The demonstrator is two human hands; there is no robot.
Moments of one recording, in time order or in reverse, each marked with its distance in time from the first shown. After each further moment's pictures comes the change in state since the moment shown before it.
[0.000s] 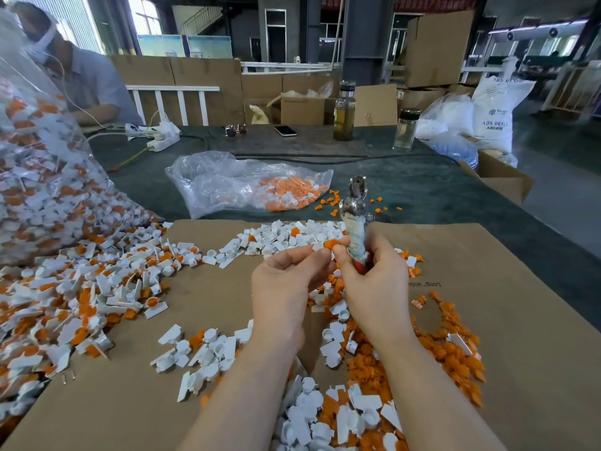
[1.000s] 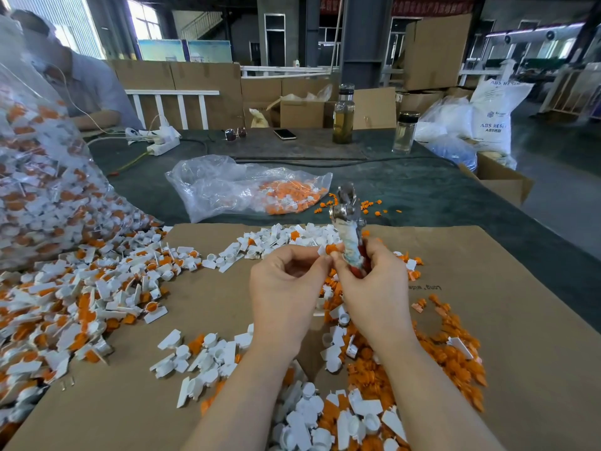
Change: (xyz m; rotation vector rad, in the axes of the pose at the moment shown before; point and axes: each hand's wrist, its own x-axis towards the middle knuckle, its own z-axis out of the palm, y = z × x) left_hand 0.002 -0.002 0.000 0.389 0.028 0.341; right_hand 0.001 -0.004 -0.001 -0.073 -0.026 0.024
